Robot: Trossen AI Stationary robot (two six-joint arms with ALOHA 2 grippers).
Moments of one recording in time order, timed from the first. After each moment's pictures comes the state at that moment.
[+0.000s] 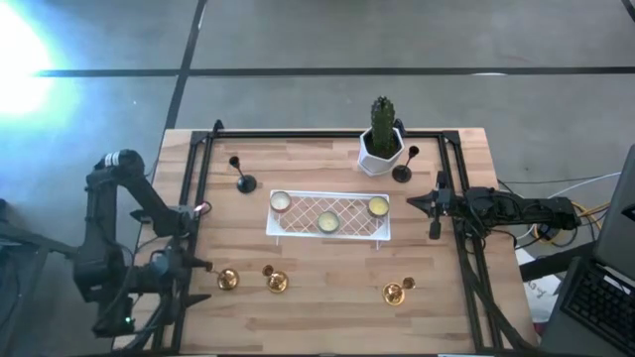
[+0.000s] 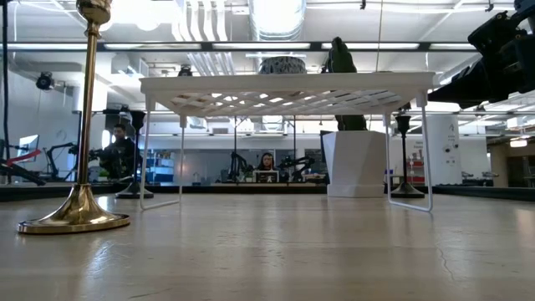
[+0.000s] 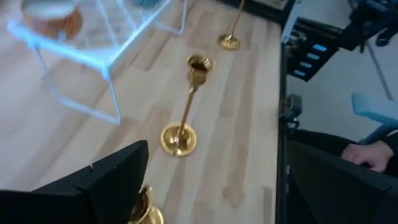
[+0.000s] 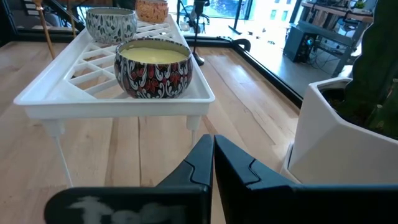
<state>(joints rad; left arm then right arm) -1.39 1.23 1.24 -1.35 -0.95 -1.69 0.05 0.03 0.17 -0.39 0.29 0.00</state>
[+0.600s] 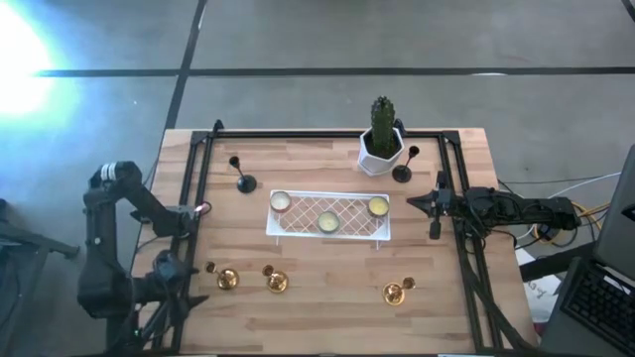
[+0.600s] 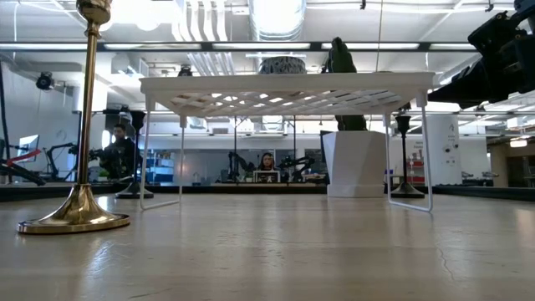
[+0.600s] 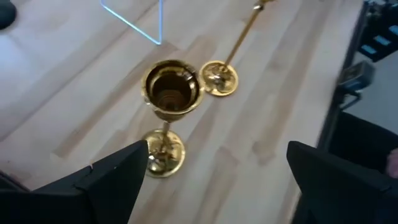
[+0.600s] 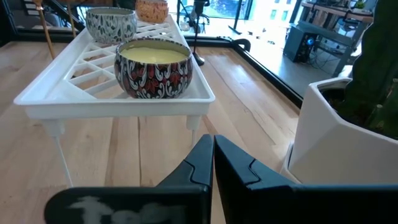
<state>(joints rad) -1.42 1.42 1.20 -1.43 -0.71 -2.09 0.05 0.03 0.17 -0.39 0.29 0.00</state>
